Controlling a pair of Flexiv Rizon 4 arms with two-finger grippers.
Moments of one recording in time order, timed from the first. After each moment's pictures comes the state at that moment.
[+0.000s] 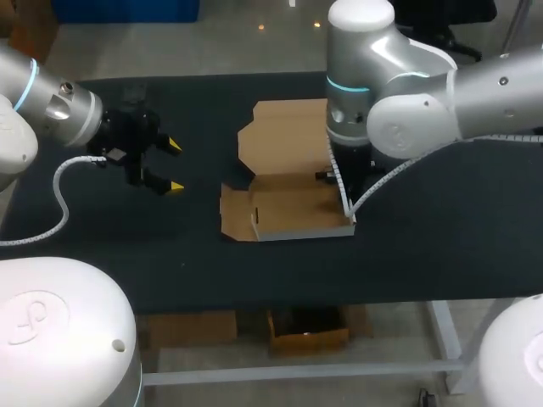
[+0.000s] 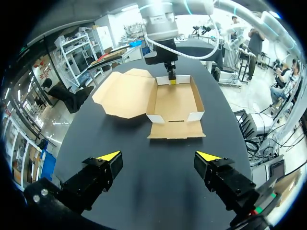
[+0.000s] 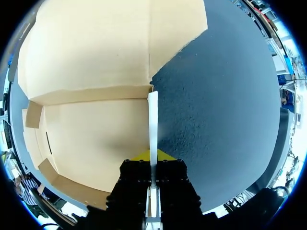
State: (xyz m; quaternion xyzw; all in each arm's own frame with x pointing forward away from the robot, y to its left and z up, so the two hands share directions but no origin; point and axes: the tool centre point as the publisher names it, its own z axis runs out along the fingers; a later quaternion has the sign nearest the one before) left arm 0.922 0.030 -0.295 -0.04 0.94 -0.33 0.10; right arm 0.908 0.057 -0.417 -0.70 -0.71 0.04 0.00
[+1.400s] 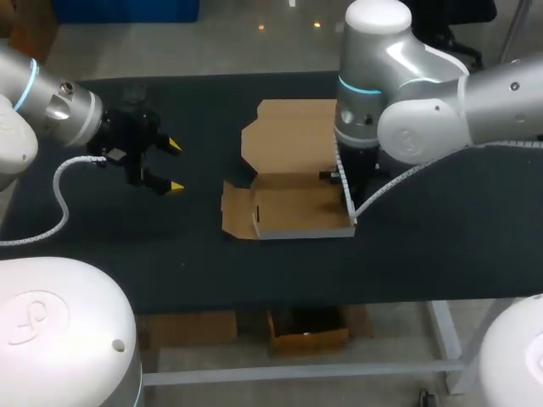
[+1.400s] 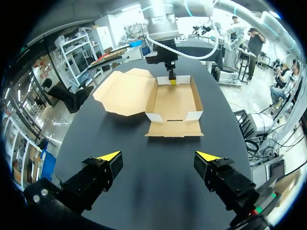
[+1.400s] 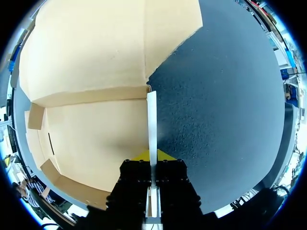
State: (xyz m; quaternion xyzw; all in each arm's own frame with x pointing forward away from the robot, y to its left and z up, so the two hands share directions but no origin) left arm 0.922 0.030 -0.295 -0.04 0.94 -0.33 0.10; right arm 0.908 0.054 -0.420 -0.71 -0.70 0.02 0.02
